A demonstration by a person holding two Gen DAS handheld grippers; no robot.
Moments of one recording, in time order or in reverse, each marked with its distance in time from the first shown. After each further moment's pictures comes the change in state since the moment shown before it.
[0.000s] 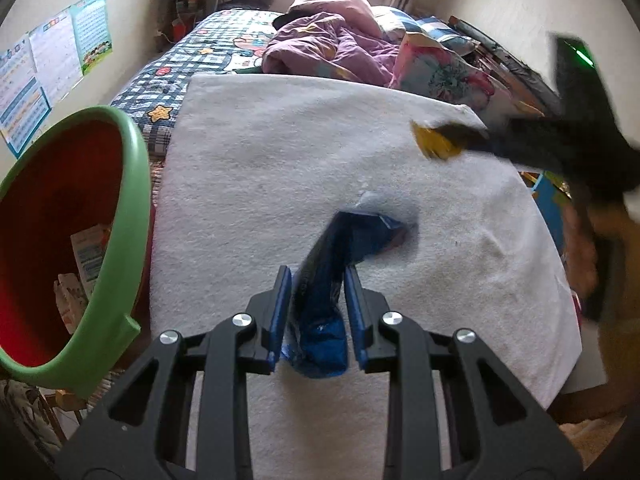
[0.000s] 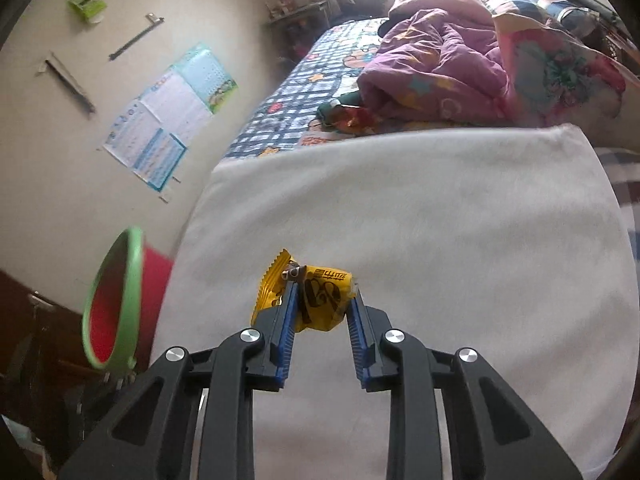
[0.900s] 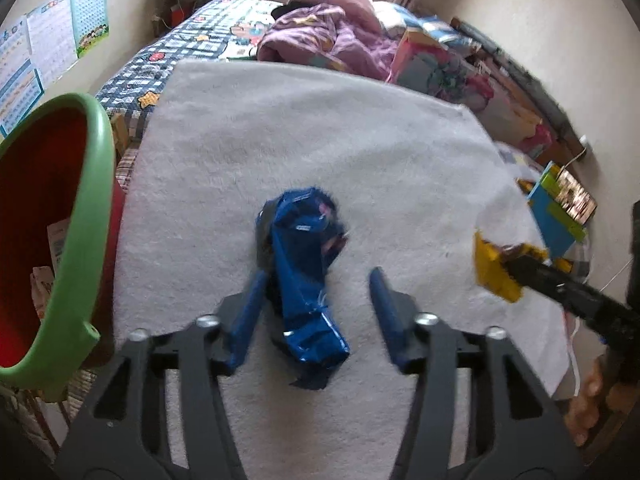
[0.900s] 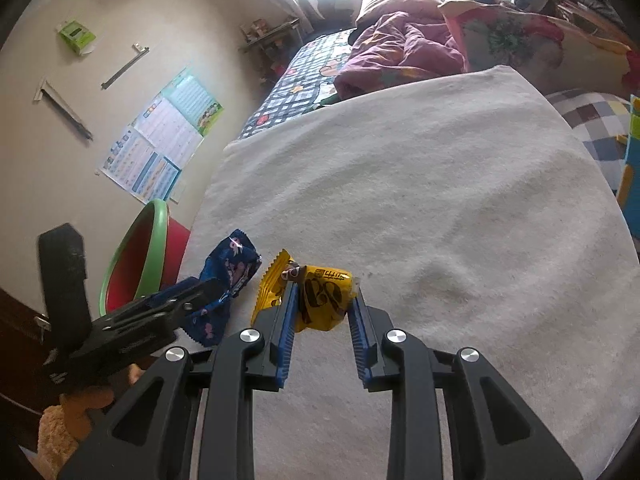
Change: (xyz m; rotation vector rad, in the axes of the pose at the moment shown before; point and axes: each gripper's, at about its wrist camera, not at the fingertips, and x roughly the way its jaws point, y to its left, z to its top) left arm 0.026 -0.010 0.011 -0.026 0.041 -0.037; right arm -0.046 0.008 -0.085 0.117 -0.070 -0.030
